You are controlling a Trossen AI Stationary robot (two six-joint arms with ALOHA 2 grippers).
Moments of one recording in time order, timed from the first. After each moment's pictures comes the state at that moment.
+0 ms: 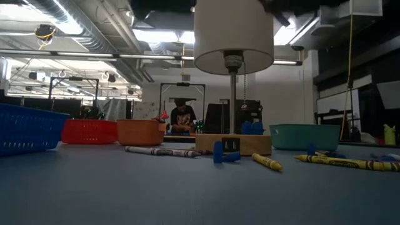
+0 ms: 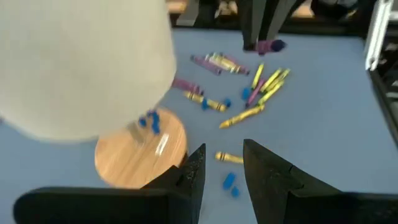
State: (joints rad) left arm -0.43 1.52 1.10 -0.18 -0.56 -0.33; right arm 0.55 1.32 0.82 0.03 0.54 -0.07
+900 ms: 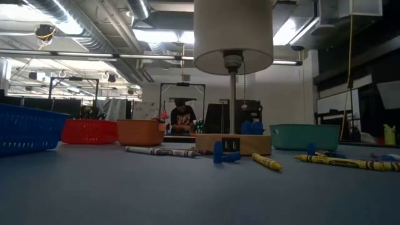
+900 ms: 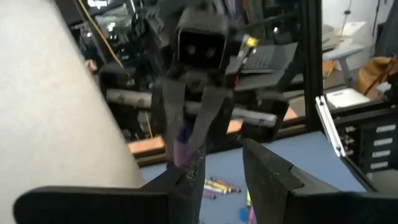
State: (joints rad) left arm -0.42 1.52 1.10 0.36 -0.49 0.21; right arm 0.43 1.32 0.82 0.48 0.41 -0.39
